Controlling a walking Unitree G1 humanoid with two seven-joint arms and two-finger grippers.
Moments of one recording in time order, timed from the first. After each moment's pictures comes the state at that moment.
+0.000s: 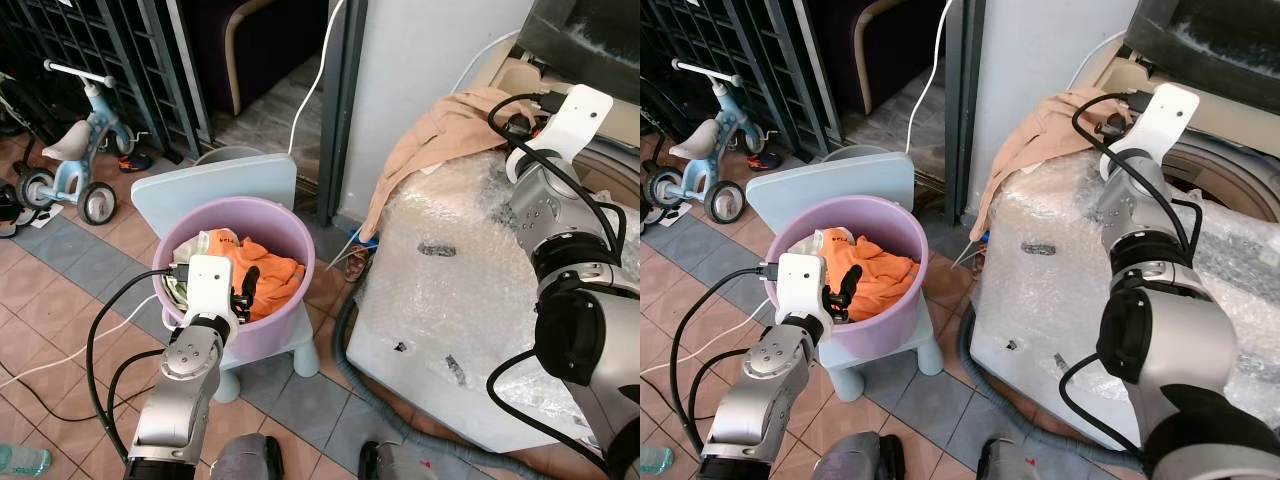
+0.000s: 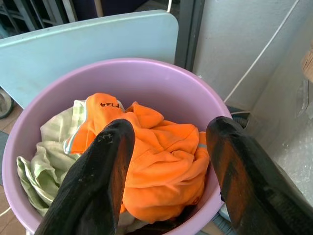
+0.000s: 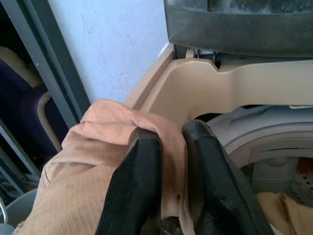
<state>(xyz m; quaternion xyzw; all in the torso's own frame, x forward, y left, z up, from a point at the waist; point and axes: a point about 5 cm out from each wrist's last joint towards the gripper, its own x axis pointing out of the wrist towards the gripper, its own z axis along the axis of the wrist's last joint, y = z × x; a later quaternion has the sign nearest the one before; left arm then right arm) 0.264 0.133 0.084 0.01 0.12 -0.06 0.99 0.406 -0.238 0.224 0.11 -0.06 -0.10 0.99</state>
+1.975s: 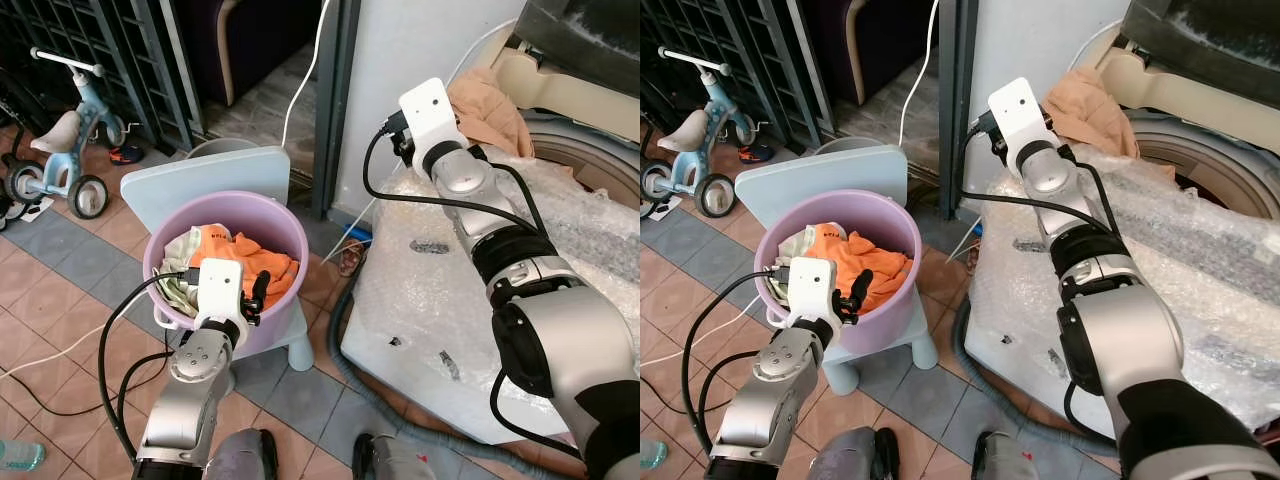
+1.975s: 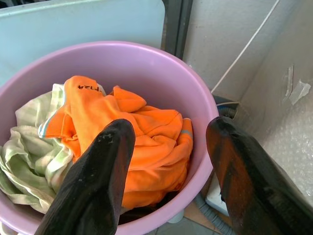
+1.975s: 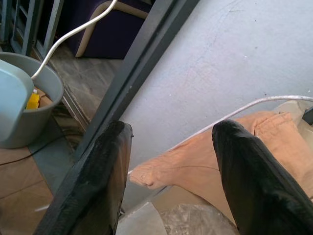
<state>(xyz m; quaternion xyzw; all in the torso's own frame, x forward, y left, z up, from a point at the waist) 0.259 0.125 0.079 0.00 0.13 -0.07 0.99 0.417 -0.153 0.210 -0.28 0.00 0.06 0.96</state>
